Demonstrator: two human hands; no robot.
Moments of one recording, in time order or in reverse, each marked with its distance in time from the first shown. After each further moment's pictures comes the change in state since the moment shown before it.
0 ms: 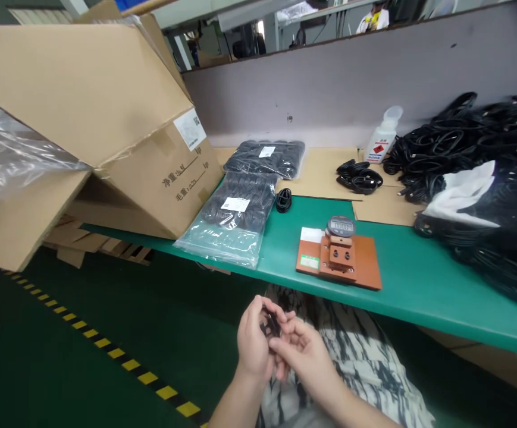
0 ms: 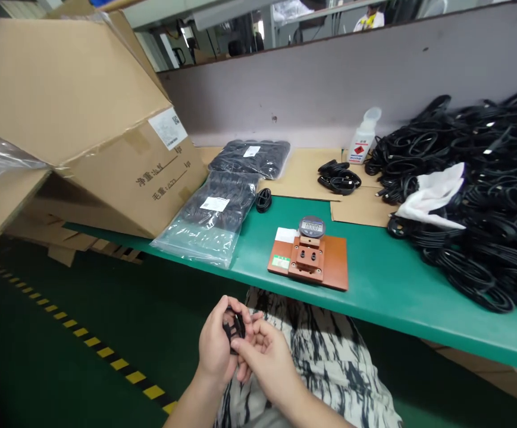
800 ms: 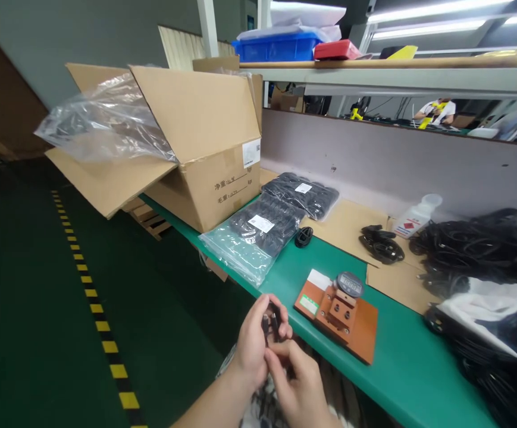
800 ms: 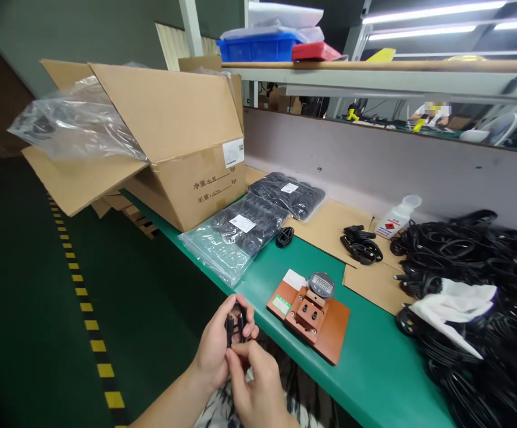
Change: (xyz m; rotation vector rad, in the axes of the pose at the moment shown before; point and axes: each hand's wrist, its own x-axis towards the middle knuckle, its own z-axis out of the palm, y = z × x) left_hand 0.004 0.011 0.048 -0.388 -0.110 0.043; right_hand 0.003 -0.057 -0.027 -0.821 -0.191 -0.655
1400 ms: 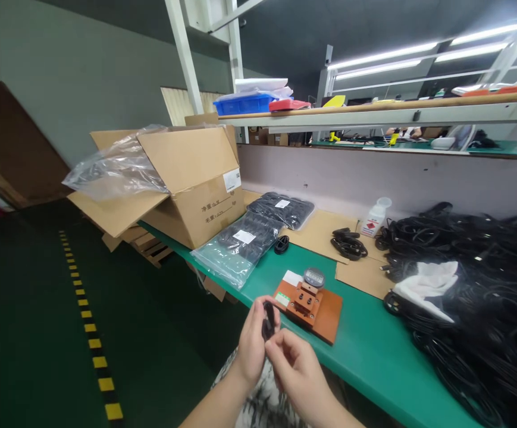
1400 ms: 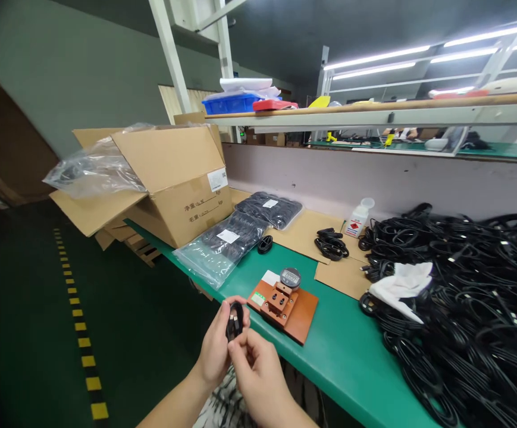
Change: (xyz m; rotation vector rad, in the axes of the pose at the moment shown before) left_hand -0.027 -0.033 0.032 0.370 -0.093 0.247; right_hand -0.006 -0.028 -0.060 0.244 -0.113 0.215
